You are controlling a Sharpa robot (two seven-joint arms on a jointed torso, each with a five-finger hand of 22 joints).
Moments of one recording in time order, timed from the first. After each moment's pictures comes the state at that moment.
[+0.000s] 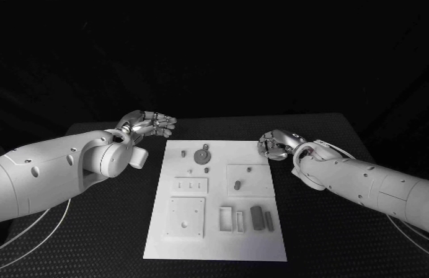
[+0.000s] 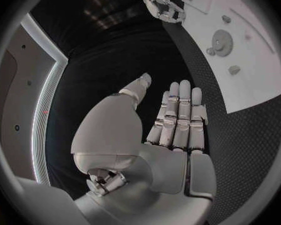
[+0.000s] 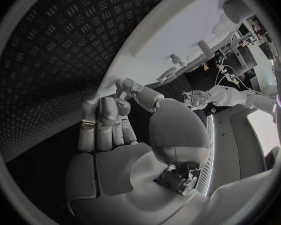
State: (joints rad) left arm 1.34 -0.78 -0.18 1.28 -0.12 -0.28 0.20; left_hand 1.22 -0.13 0.34 -0.03 0.08 0.82 0.18 0.31 0.47 1.18 0.12 0.08 0.18 0.94 0.08 0.61 0.56 0.02 0.72 -0.02 0.43 1.31; right arm 1.11 -0.62 -0.08 0.95 -1.26 -0.41 0.12; right_hand 1.05 -0.09 0.79 -0.29 0.05 0.86 0.09 0.41 0.53 1.06 -0.02 1.24 0.99 1.30 -0.14 1.19 1.12 0.22 1.10 -0.05 1.08 1.31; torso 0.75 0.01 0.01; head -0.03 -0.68
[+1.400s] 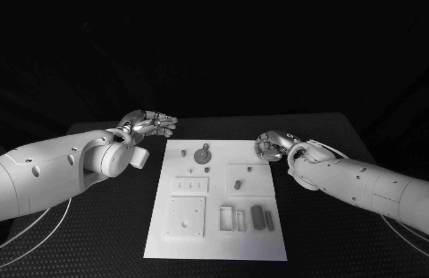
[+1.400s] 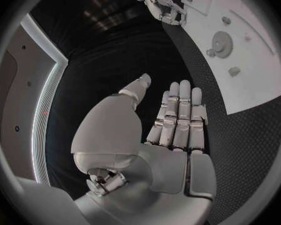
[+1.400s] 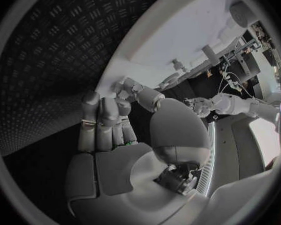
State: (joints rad) left arm 1.34 -0.78 -0.18 1.28 -0.13 -0.28 0.20; left_hand 1.21 -0.13 0.34 -0.03 0.08 0.82 0.18 0.31 0.47 1.18 0.12 0.08 0.18 0.94 0.08 0.61 0.56 0.02 0.72 -0.02 0.43 1.31; right arm 1.11 -0.59 -0.08 0.96 -1.34 -0.41 0.02; right_hand 1.04 -0.09 0.80 -0.29 0.05 0.87 0.08 0.41 0.55 1.07 -0.02 1.24 0.99 1.30 -0.14 1.19 1.12 0.23 1.11 -0.05 1.08 1.31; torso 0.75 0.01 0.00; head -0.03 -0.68
